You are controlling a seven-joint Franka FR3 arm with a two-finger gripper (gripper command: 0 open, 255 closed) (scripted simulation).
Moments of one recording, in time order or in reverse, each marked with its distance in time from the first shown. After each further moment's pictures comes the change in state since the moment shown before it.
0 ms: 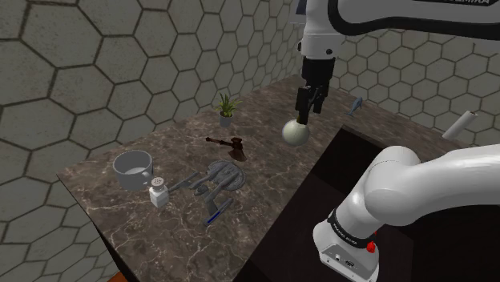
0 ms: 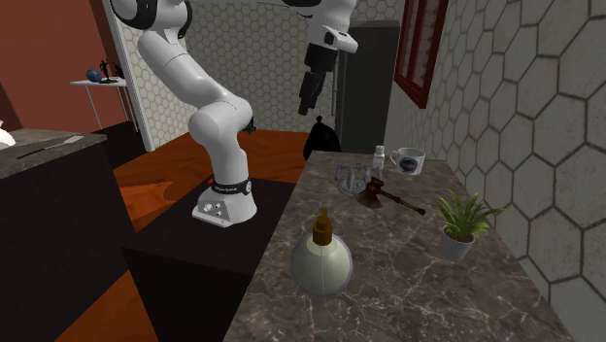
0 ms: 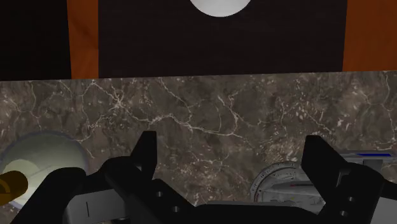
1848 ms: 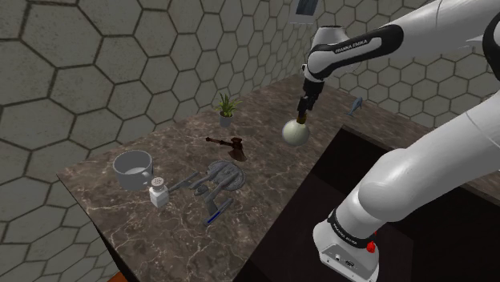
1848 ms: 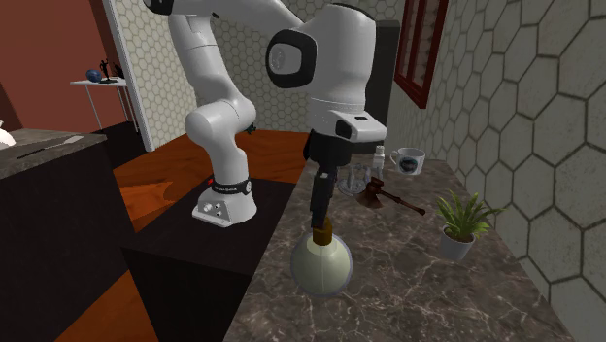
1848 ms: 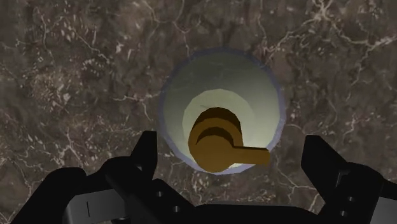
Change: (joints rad) arm -0.158 0.452 -0.452 0.004 -0.286 0.701 -0.461
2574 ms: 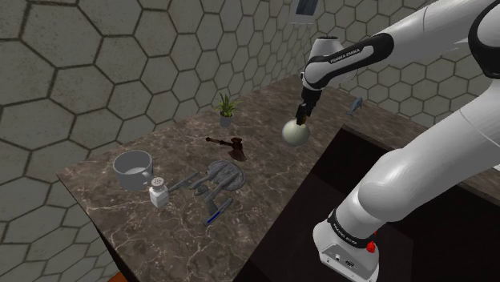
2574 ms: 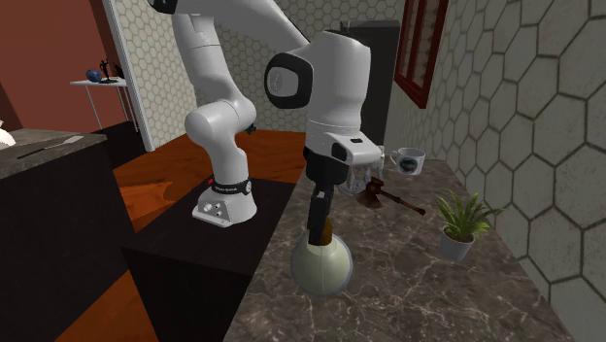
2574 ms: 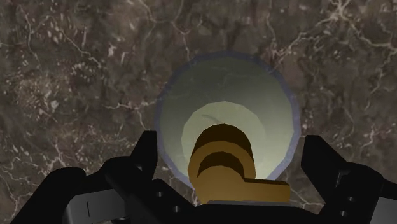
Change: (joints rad) arm -0.005 0.052 -0.024 -0.045 -0.002 0.099 -0.009
